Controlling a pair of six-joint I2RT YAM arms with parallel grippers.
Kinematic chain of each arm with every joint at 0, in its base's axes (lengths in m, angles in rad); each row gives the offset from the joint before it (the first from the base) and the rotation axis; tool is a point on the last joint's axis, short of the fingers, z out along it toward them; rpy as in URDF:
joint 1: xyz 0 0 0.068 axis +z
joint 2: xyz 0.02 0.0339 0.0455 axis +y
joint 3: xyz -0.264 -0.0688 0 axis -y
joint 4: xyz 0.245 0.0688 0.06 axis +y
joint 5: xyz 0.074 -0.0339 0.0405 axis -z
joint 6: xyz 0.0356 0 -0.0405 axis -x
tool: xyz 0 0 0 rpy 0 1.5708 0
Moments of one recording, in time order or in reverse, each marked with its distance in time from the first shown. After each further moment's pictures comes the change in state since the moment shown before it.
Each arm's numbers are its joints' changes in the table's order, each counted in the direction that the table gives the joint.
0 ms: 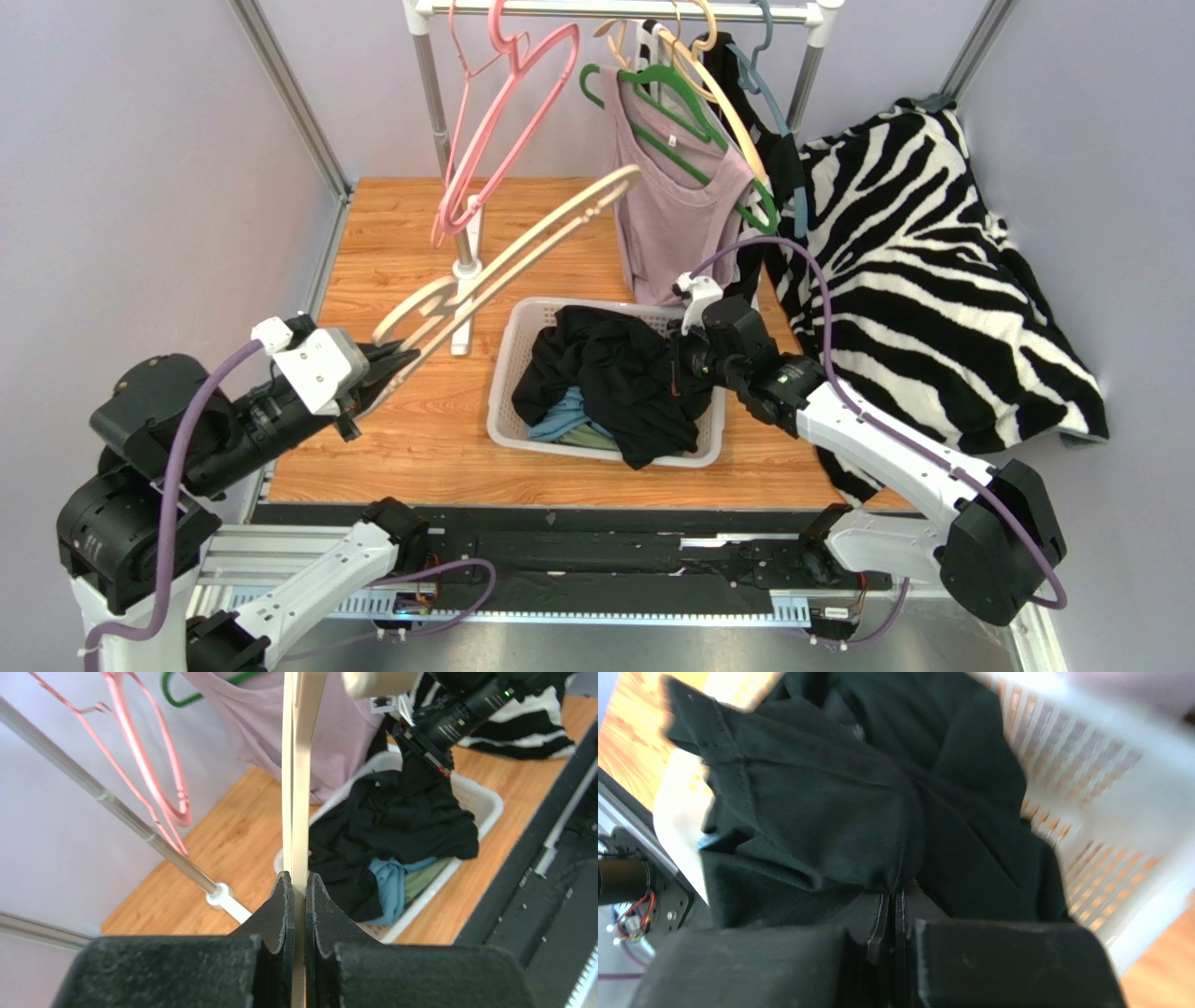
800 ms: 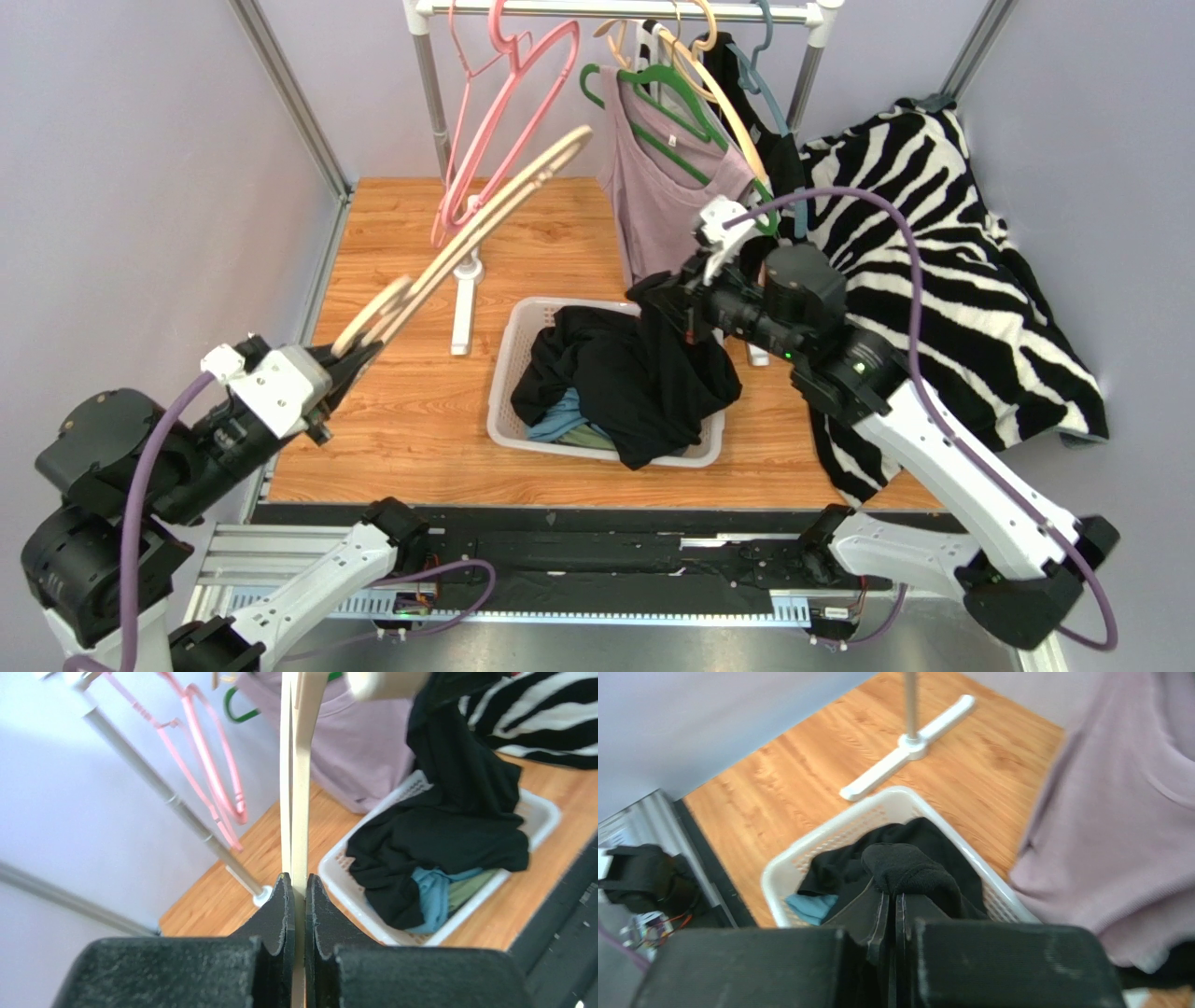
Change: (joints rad) left arm -0.030 -0.058 0.028 0.005 -0.096 -0.074; right arm 0.036 -0.152 0.375 0.121 -0.037 0.296
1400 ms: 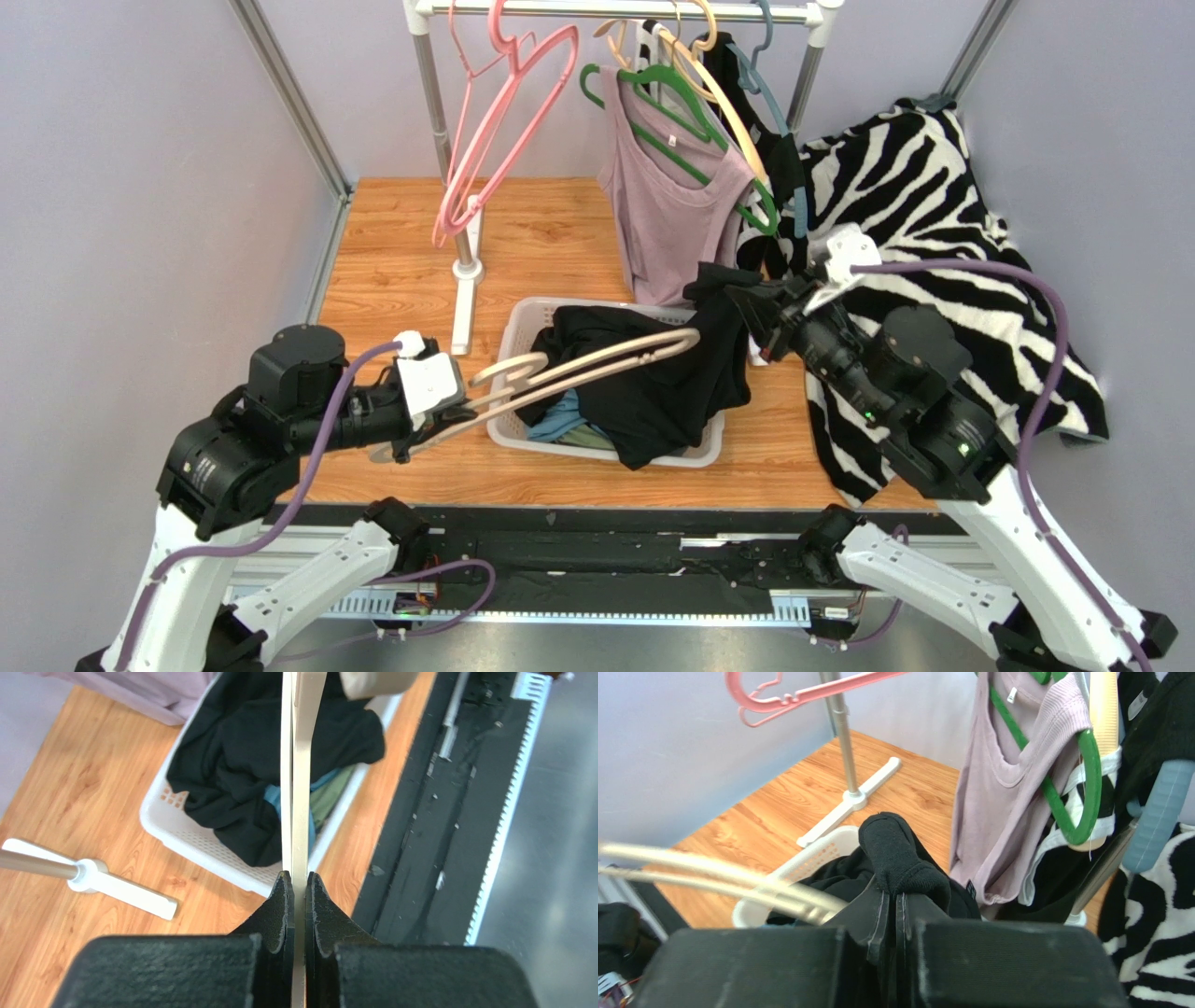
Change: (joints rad) left arm -0.010 0.091 -0.310 0.099 0.297 -0.003; right arm 0.003 -0.293 -0.055 0.049 0.201 0.013
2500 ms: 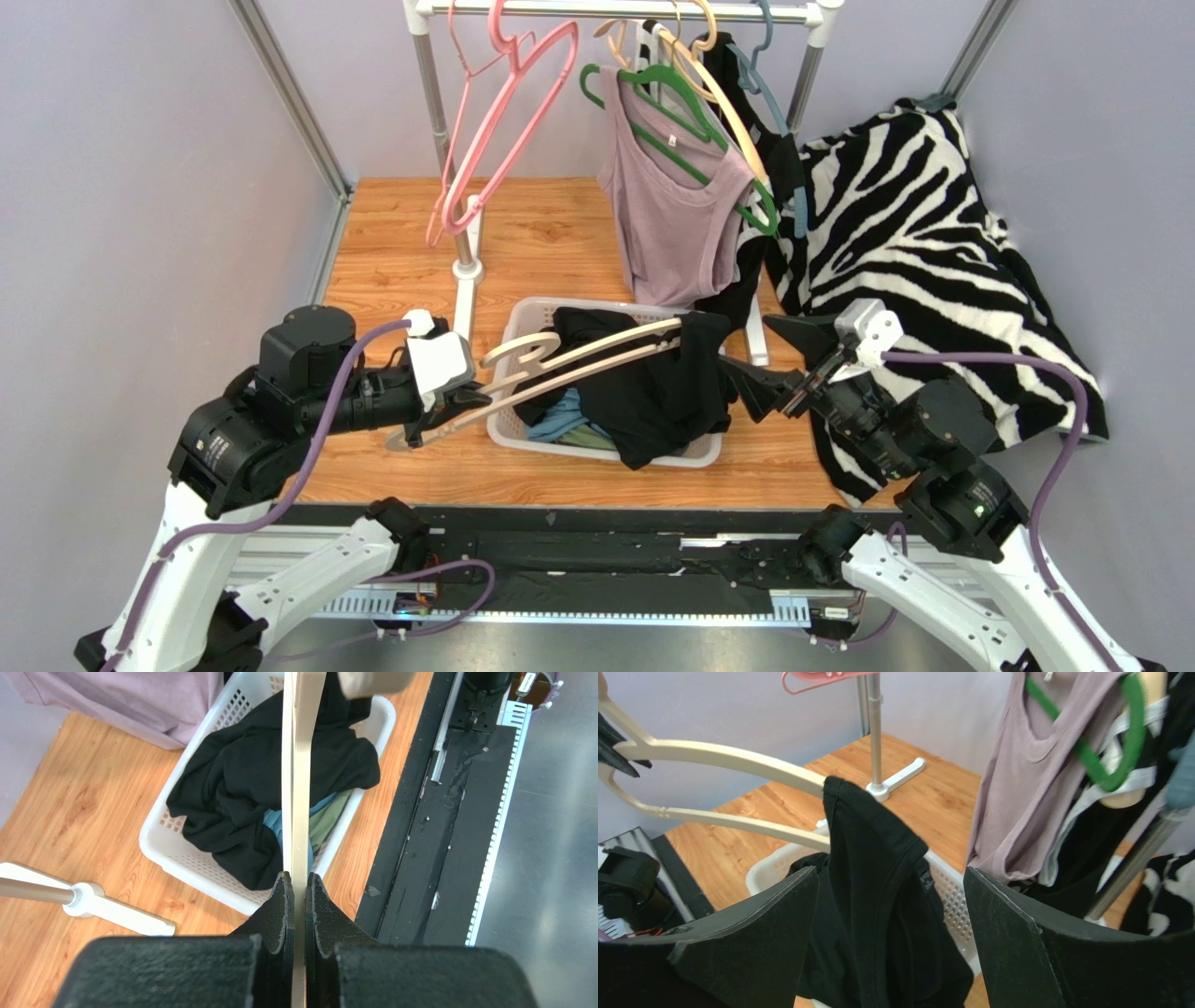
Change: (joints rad) left arm -0.026 0.046 0.032 -0.045 0.032 0.034; right arm 0.002 -0.256 -0.242 -0.068 -0.098 0.057
